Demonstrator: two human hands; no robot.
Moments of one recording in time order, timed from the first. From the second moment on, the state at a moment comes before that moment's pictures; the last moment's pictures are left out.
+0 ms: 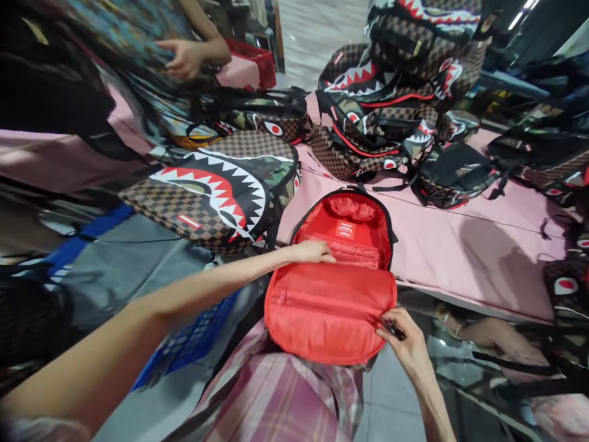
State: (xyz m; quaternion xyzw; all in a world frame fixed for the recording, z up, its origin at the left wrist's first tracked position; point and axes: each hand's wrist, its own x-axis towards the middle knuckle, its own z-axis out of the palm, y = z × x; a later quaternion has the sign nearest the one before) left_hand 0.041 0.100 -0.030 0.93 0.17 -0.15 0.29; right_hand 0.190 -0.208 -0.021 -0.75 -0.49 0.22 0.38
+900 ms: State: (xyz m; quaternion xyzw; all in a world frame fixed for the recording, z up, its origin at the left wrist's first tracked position) left_hand 0.015 0.101 -0.070 0.90 0.39 -0.09 0.18; right_hand 0.209 -0.028 -0.014 -0.80 -0.55 0.20 -0.11
